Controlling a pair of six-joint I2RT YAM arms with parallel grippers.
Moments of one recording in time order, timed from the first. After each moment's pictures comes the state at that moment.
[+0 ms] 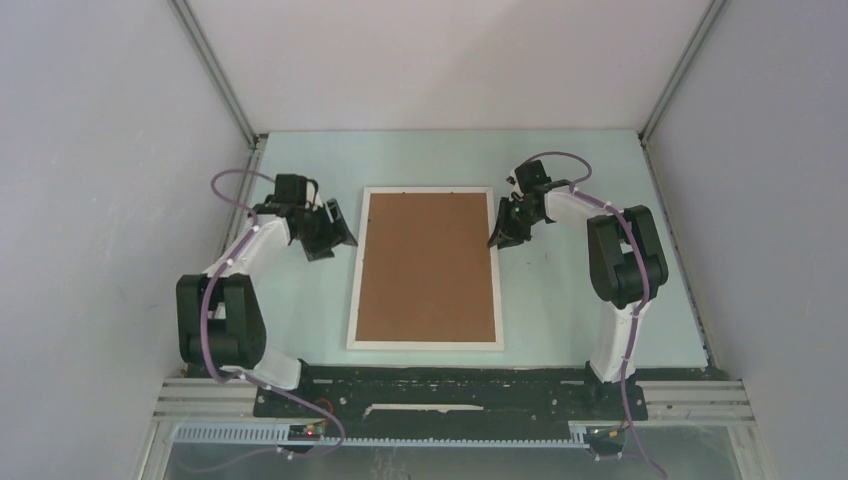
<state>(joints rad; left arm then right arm) -0.04 1.50 1.10 -0.63 0.25 -0.42 0.28 1.98 1.34 -0.53 -0.35 0.43</state>
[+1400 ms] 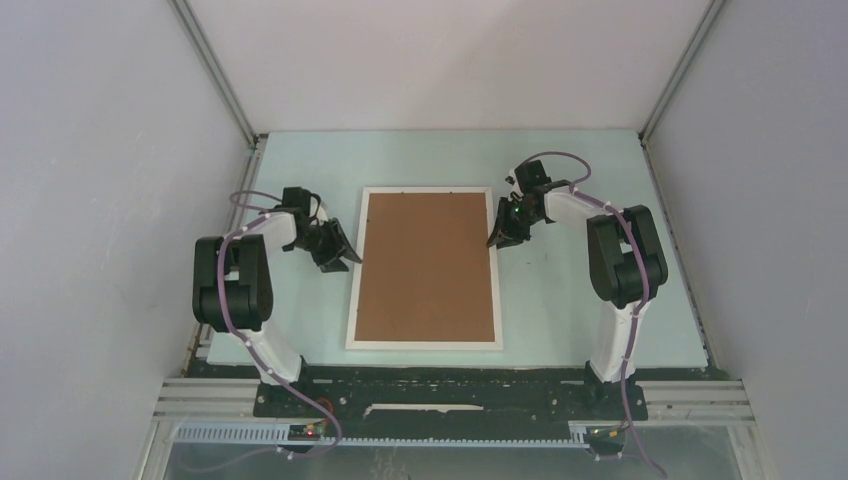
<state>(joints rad) 0.04 1.74 1.01 -0.54 0.43 -0.44 0.28 1.98 1.34 -0.52 -0.37 0.42</state>
